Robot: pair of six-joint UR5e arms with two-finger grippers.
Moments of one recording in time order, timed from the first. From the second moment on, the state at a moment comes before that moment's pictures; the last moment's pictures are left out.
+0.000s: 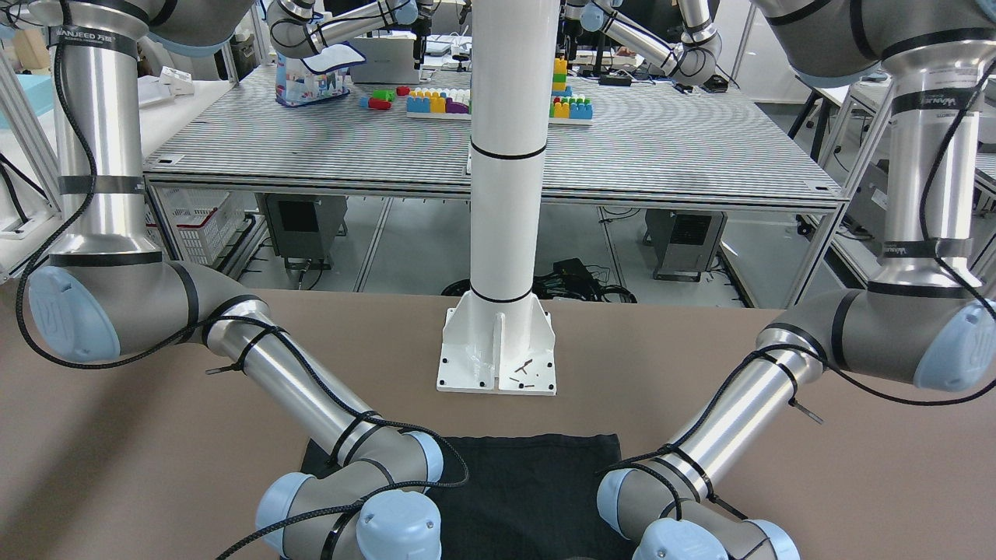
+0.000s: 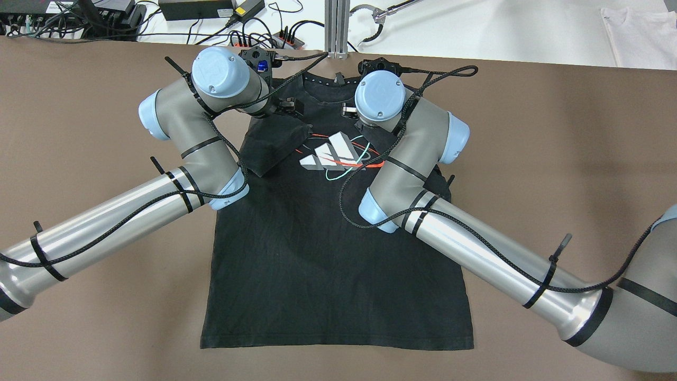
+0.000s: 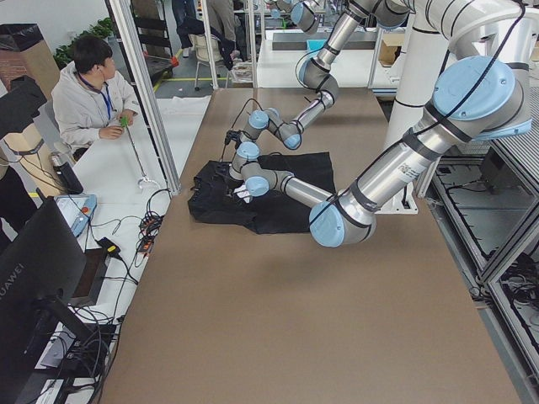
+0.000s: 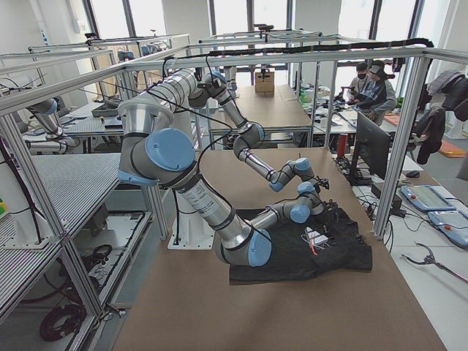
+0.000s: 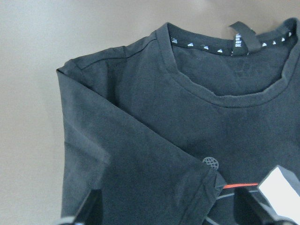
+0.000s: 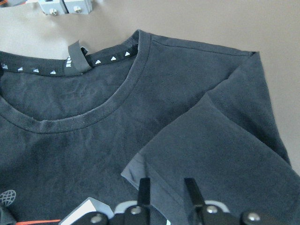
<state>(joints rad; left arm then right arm) -0.82 -2.49 -1.06 -2.19 -1.79 -1.02 0.75 -0.60 1.08 -1.17 1.57 1.16</state>
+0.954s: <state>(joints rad) -0.65 -1.99 -1.73 -2.17 -1.72 -1.28 0.62 -1.19 1.85 -1.23 1.63 1.24</state>
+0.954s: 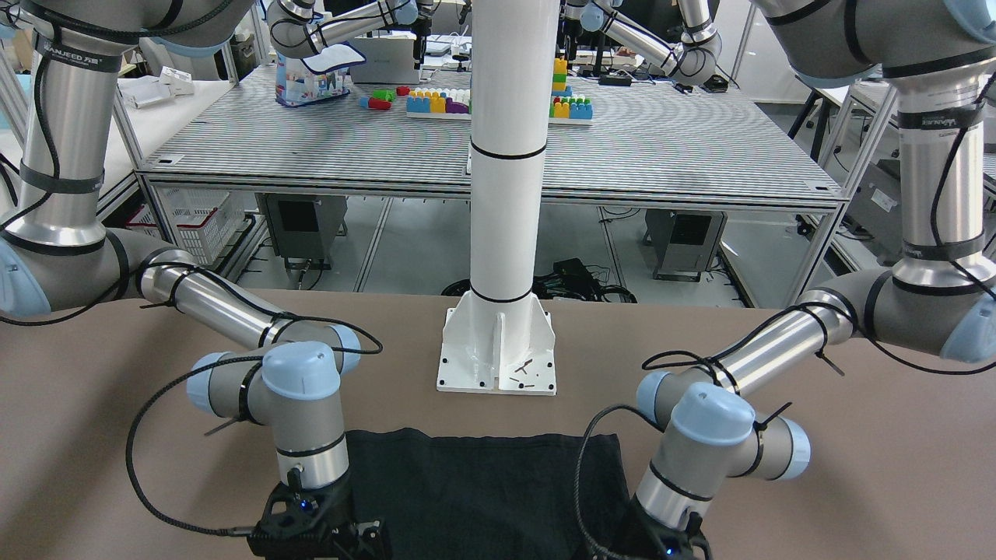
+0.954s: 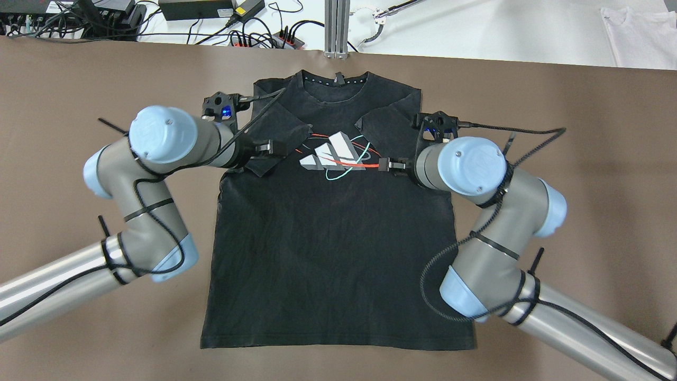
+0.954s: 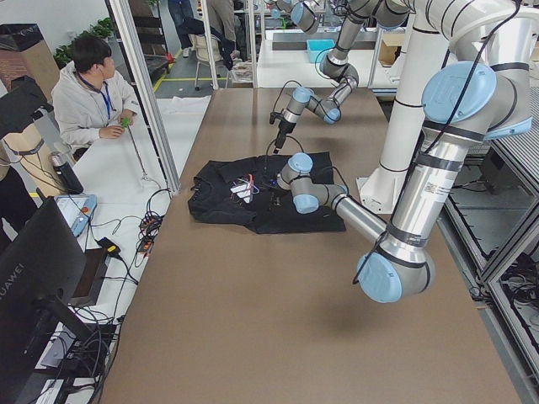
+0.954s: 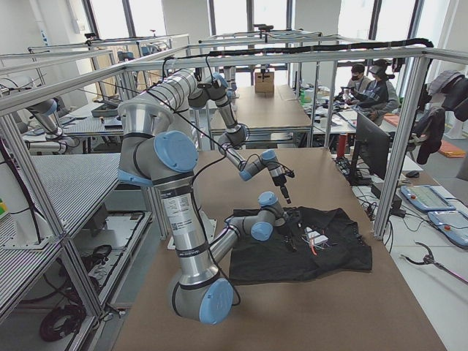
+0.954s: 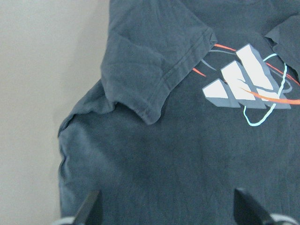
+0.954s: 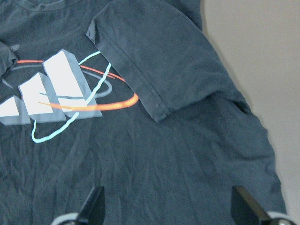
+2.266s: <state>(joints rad) -0.12 -1.55 -2.07 -2.17 -1.38 -1.56 0.24 -1.64 2.13 -1.16 1.43 1.51</state>
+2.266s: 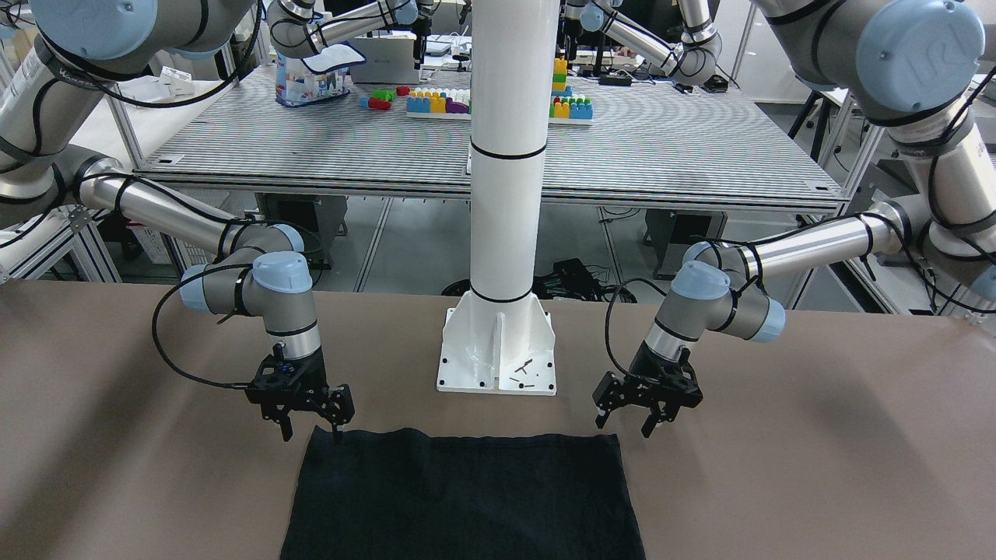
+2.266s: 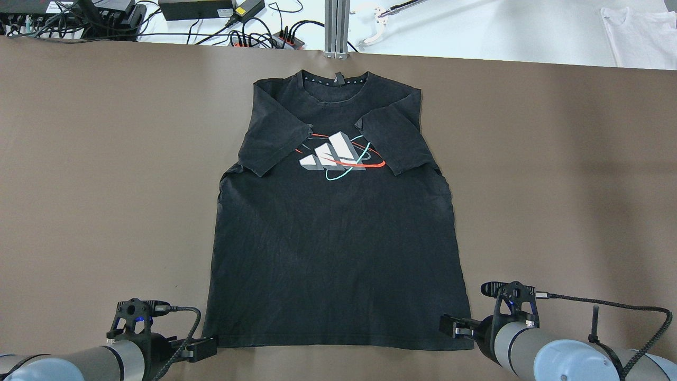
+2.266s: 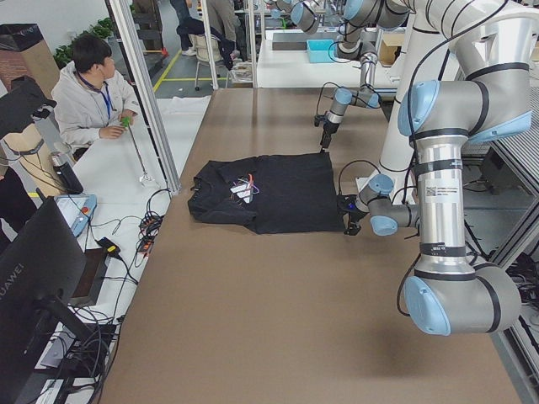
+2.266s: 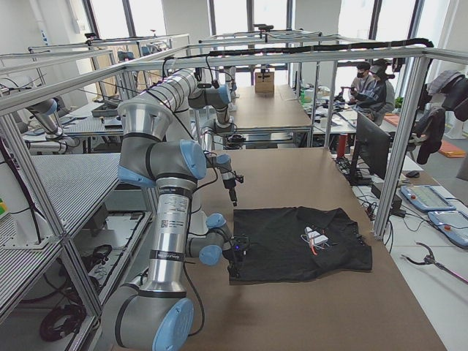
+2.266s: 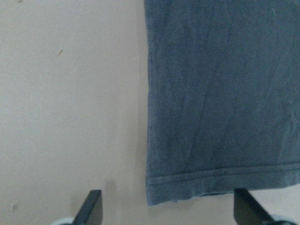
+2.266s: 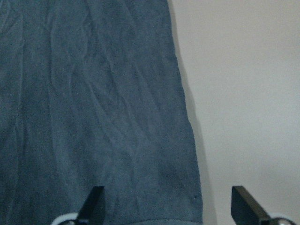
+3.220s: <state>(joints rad) -0.10 -1.60 -2.00 -2.17 -1.35 -1.54 0.23 -1.64 2.13 -1.16 1.43 1.51</state>
